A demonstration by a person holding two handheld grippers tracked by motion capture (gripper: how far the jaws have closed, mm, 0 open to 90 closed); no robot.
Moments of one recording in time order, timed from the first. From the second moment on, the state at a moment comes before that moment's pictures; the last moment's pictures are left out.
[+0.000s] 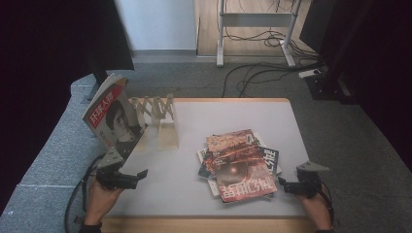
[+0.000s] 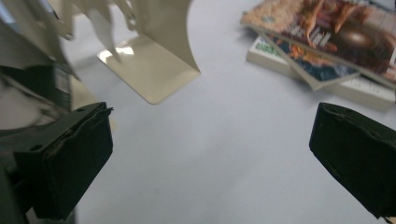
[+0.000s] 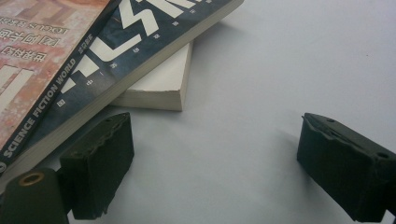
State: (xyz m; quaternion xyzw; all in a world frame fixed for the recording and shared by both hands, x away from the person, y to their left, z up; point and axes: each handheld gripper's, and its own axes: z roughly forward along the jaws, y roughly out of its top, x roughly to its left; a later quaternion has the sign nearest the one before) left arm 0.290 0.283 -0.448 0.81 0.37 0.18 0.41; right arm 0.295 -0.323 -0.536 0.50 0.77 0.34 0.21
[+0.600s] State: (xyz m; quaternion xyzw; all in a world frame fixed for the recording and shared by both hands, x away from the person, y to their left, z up) left arm 0.308 0.230 -0.519 0.87 0.34 0.12 0.34; right arm 0.293 -0.322 -0.535 0.49 0.77 0.35 0.22
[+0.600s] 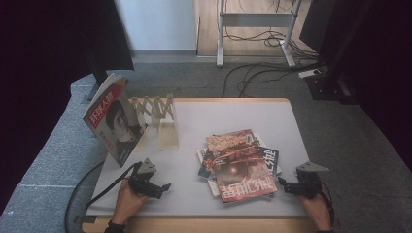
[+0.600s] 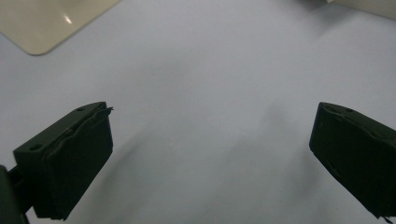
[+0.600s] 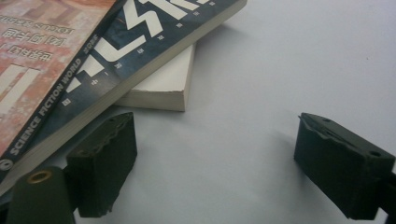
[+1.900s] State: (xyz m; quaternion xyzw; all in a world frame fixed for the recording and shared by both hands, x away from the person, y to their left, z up) left arm 0.308 0.226 -0.528 0.87 0.34 0.12 0.33; right arm 0.301 -0.217 -0.487 0.38 0.82 0.37 0.19
